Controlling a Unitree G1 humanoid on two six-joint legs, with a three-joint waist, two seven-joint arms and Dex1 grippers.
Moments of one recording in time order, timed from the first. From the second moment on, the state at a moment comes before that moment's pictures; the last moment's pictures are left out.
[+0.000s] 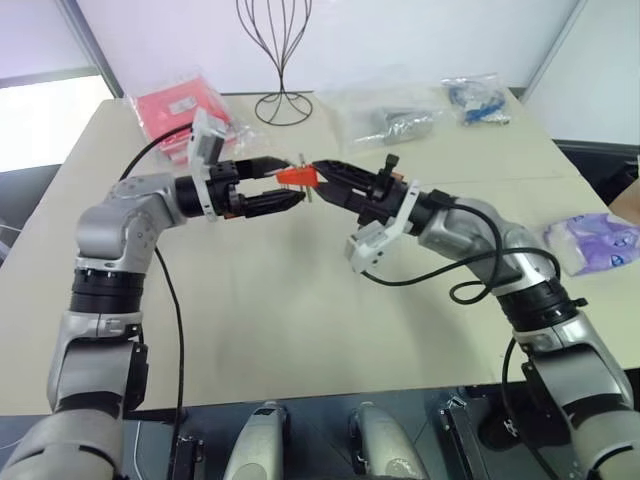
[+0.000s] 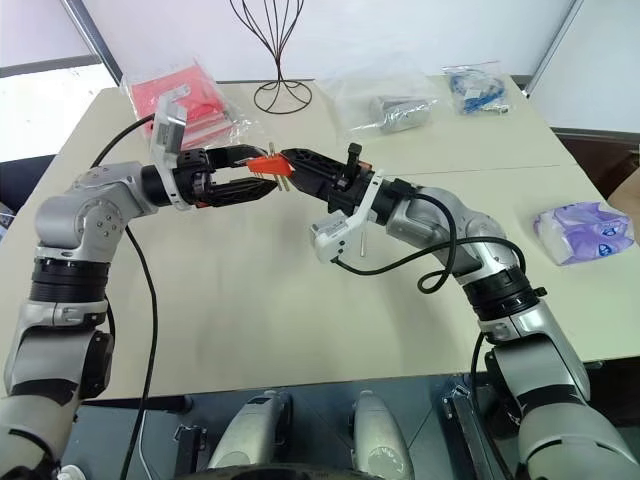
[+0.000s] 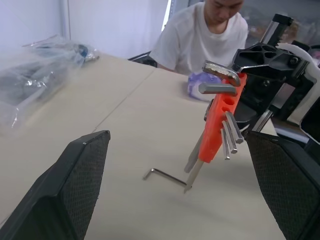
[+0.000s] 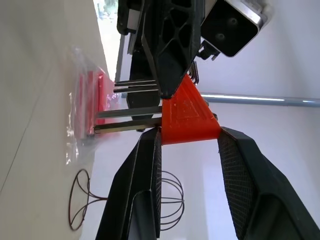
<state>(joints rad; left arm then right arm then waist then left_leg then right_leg) -0.82 0.58 0.04 0.18 -0.60 0.63 -1.14 -0.80 -0.59 0.30 0.12 -0.72 -0.70 0.20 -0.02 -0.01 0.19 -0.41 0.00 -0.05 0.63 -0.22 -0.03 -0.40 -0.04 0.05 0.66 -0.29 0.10</state>
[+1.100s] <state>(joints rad) -0.83 0.55 0.09 0.15 -0.68 0.69 -1.12 -0.81 -0.59 0.30 0.14 -0.66 -0.70 0.25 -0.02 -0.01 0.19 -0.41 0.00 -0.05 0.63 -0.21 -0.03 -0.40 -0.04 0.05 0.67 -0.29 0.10</state>
